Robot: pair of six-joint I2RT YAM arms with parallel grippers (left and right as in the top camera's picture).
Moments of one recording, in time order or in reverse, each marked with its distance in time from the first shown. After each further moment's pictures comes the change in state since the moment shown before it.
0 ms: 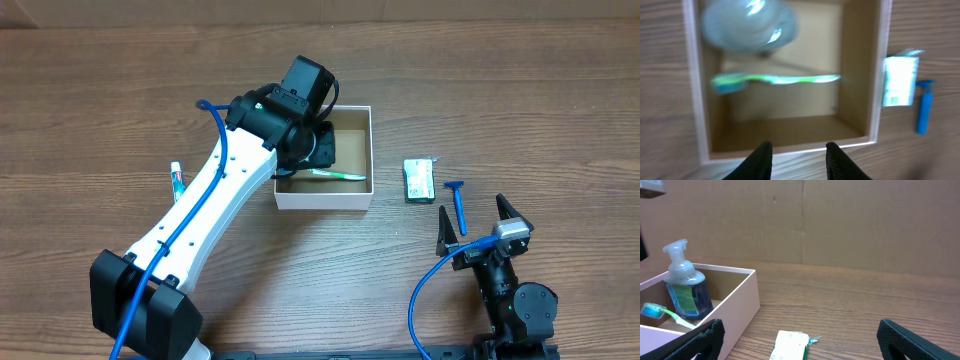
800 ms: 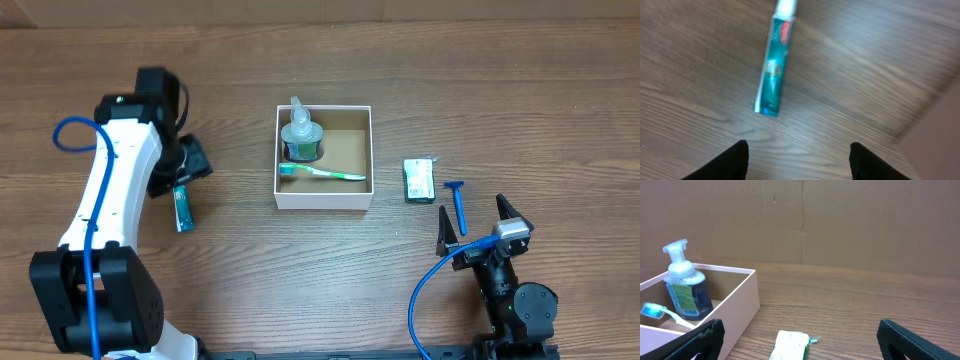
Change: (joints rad) left arm 0.561 -0.020 -0.206 -0.127 -0.148 0.121; right arm 0.000 0.000 0.000 0.001 0.000 0.000
